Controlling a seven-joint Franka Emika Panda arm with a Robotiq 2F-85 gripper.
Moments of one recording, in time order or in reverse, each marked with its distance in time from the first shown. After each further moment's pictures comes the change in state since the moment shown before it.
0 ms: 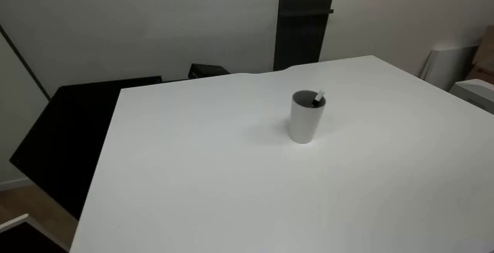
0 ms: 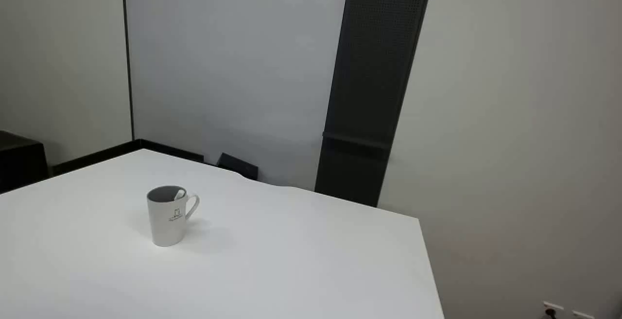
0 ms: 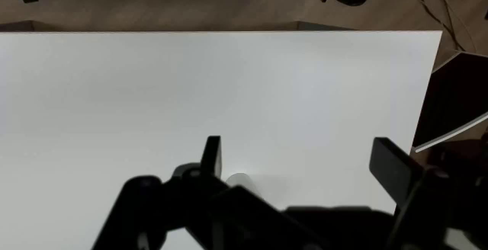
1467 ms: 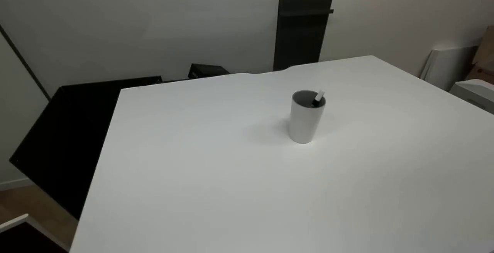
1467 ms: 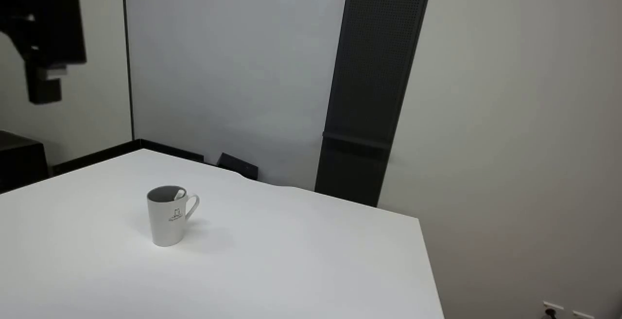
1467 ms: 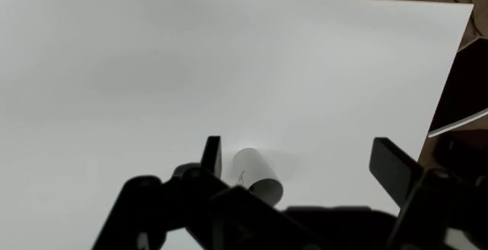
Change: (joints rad) arm -0.020 0.133 -0.007 0.001 -0.003 0.177 -0.091
